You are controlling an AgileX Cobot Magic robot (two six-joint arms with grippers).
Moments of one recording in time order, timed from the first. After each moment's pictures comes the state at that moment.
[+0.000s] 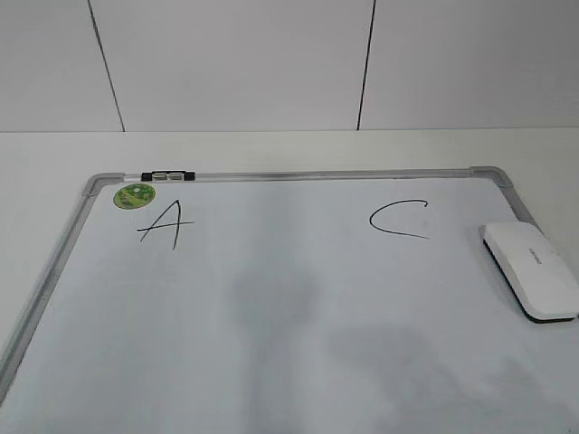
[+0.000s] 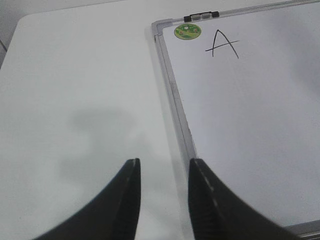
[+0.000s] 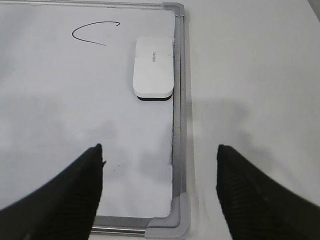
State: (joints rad) left arm 0.00 0.01 -0.52 -0.11 1.12 0.14; right arm 0.04 -0.02 -0.51 -0.01 1.15 -0.06
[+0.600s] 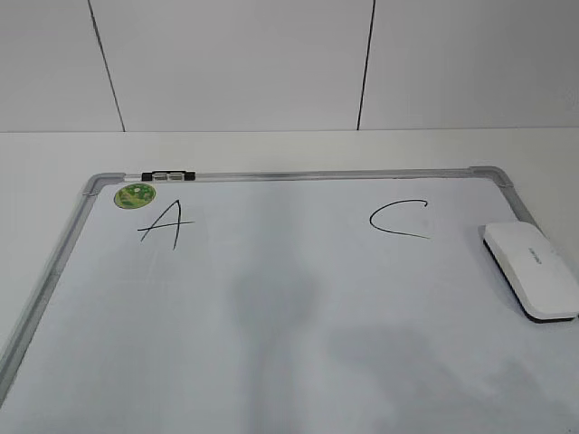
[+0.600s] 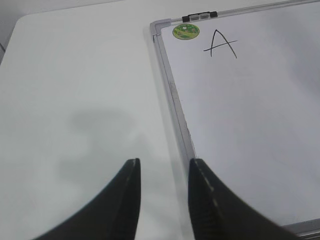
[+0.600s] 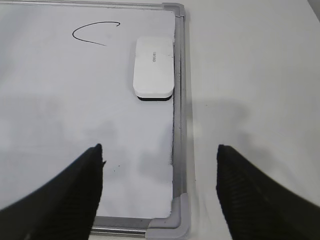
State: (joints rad) left arm 0.00 0.01 -0.52 -0.11 1.12 0.14; right arm 0.04 -0.02 -0.51 -0.01 1.15 -0.06
